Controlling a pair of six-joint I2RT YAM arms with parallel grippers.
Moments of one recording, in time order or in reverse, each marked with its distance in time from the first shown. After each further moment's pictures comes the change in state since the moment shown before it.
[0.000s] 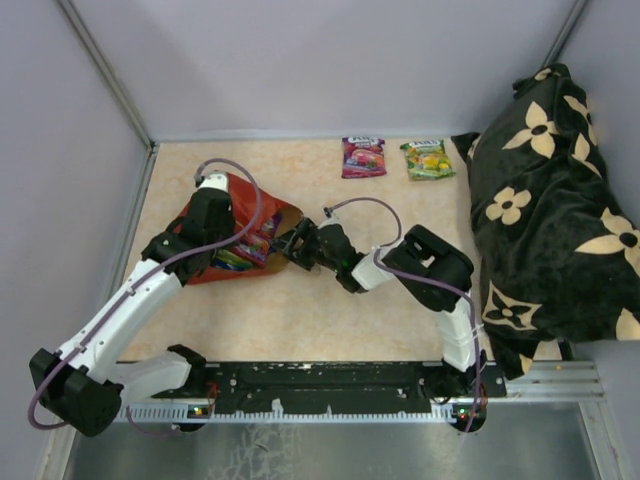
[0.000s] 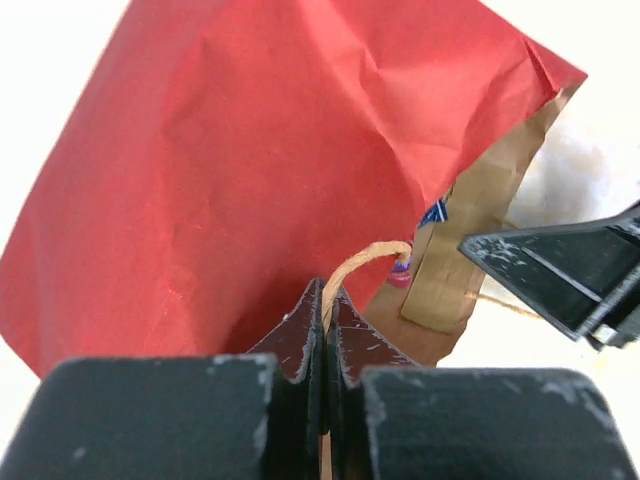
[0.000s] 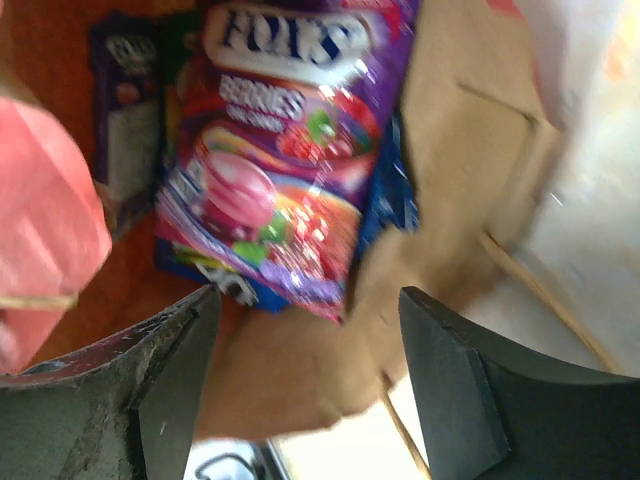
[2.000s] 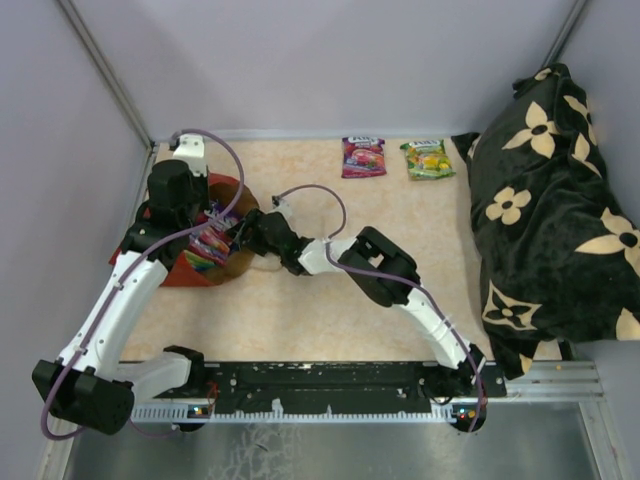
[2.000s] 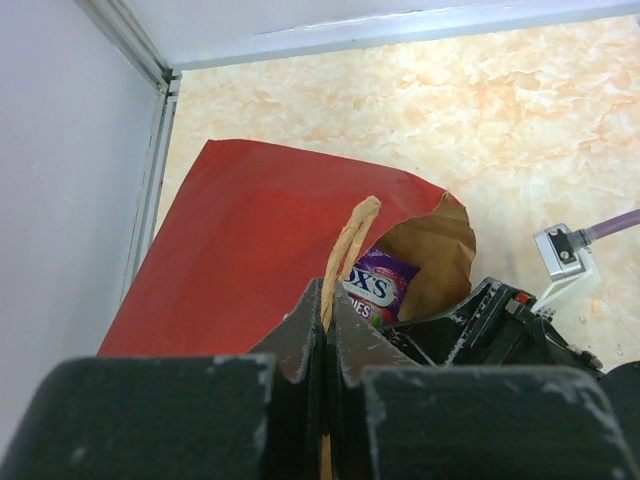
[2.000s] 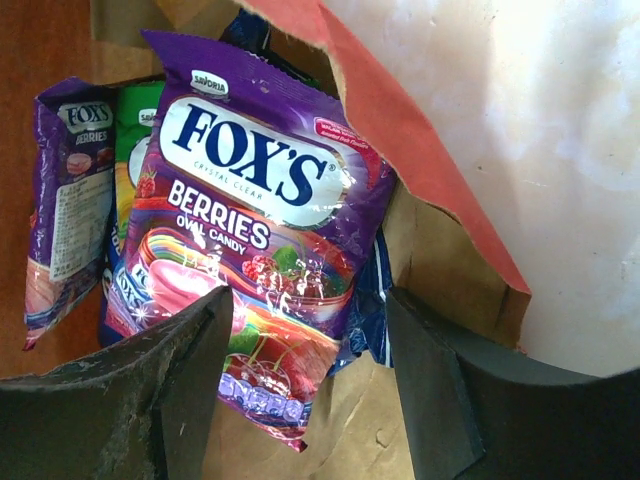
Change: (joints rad) left arm 0.199 0.010 0.111 0.279 0.081 0.362; right arm 0.112 0.419 0.725 -0.312 0.145 -0.056
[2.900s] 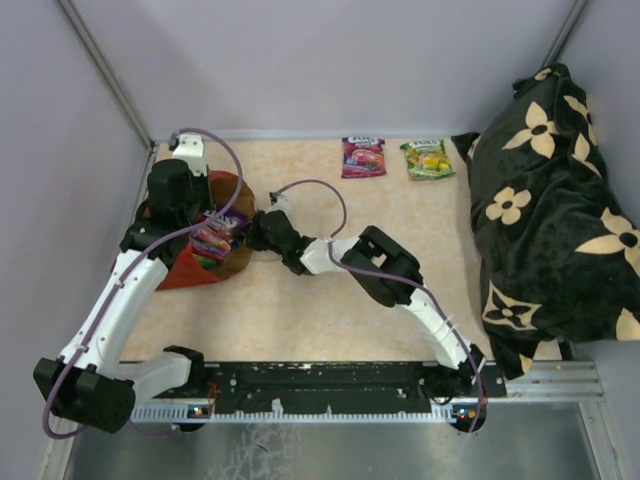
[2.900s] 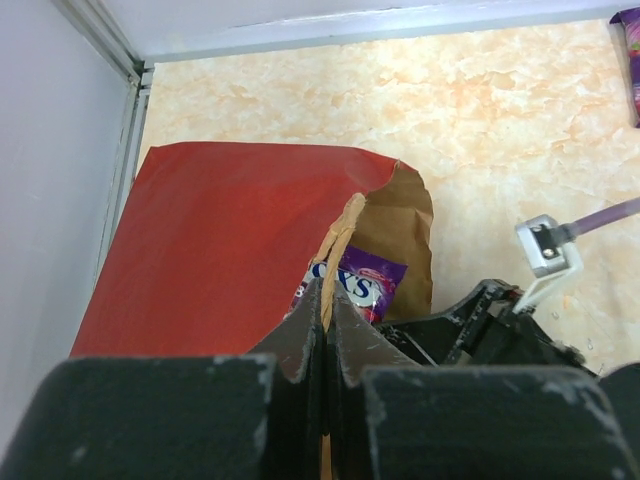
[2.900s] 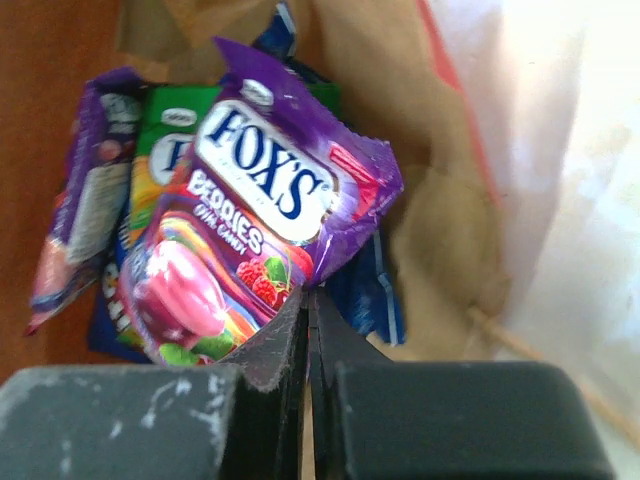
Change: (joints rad) left arm 0.014 0.006 0.000 -0.001 0.056 -0.044; right arm 0.003 0.013 0.016 0.035 0.014 -0.100
